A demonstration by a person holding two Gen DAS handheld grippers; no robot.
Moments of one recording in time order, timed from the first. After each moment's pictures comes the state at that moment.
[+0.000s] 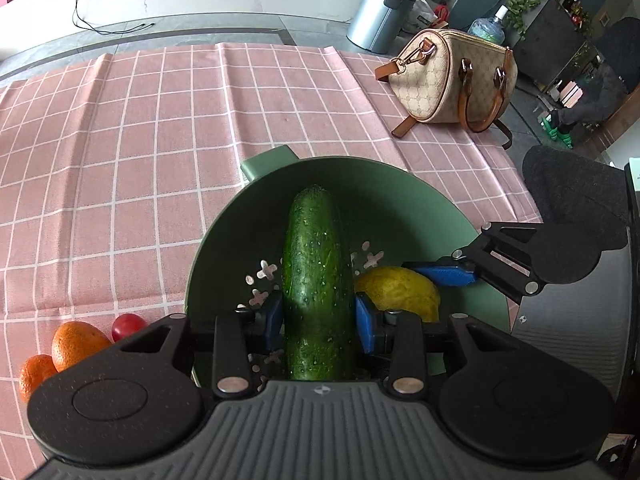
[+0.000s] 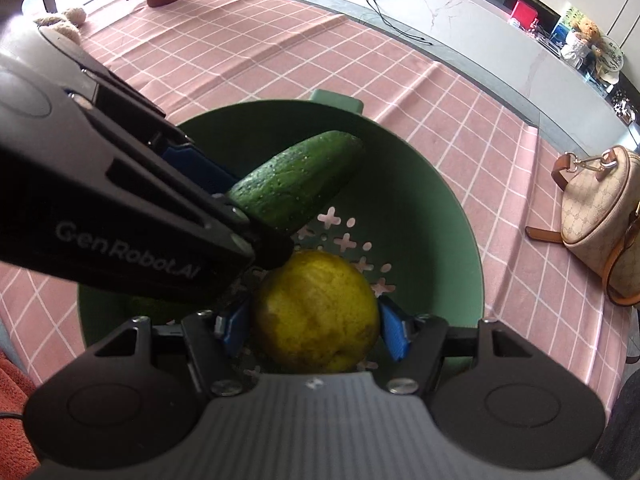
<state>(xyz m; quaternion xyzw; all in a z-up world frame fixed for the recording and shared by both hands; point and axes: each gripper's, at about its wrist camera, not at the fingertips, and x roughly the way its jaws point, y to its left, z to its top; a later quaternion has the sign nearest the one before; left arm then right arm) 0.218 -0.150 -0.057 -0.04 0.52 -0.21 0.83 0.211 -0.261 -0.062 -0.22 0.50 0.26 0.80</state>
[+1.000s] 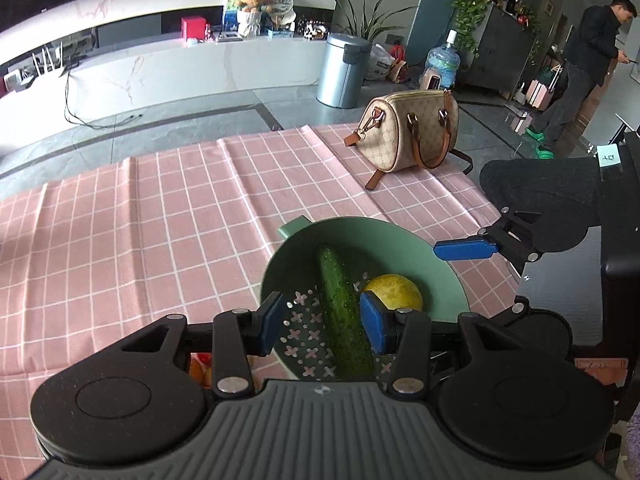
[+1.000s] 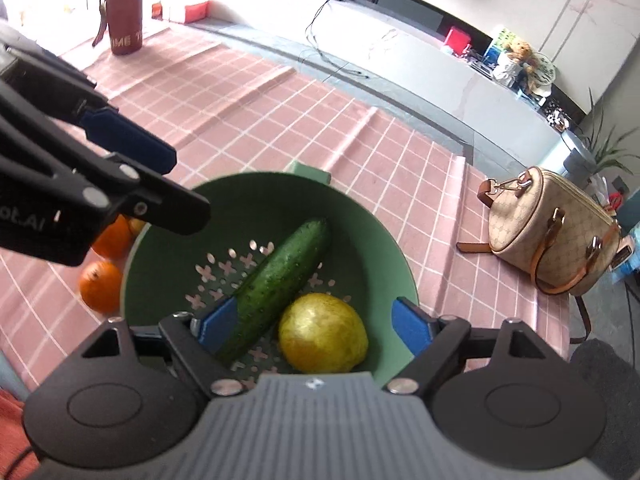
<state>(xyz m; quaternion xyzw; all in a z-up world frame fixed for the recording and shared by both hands) 0.153 -0.104 0.031 0.03 0.41 -0.24 0.88 0.161 -0.246 0.006 -0.19 0.44 0.17 0.86</state>
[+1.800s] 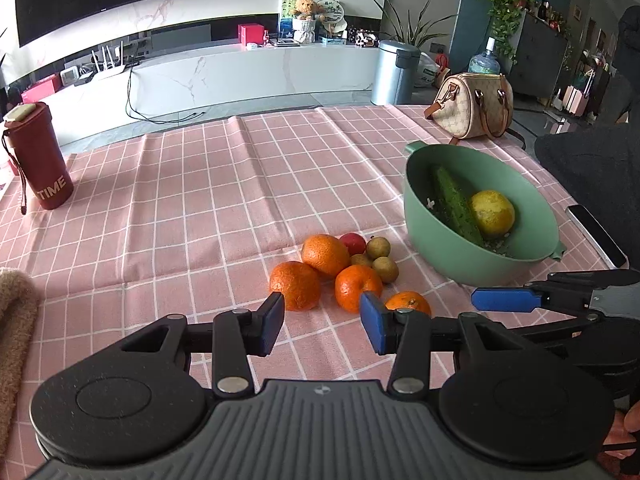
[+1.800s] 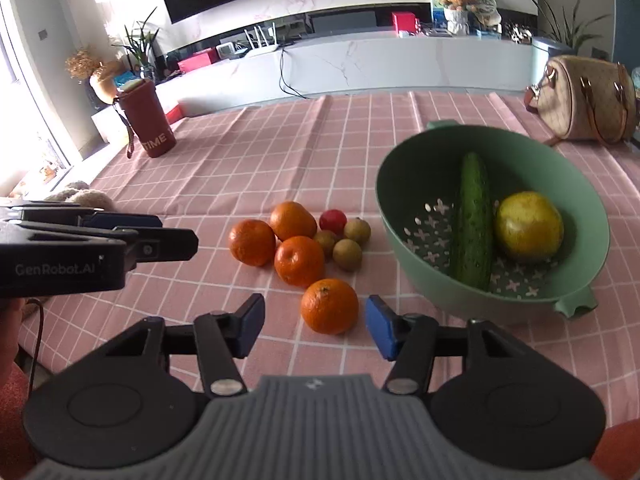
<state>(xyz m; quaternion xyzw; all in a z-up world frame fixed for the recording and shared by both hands) 0.094 0.018 -0.024 0.04 0.40 -0.18 0.90 0.065 -0.145 -0.033 0.06 0.42 0.13 0.90</state>
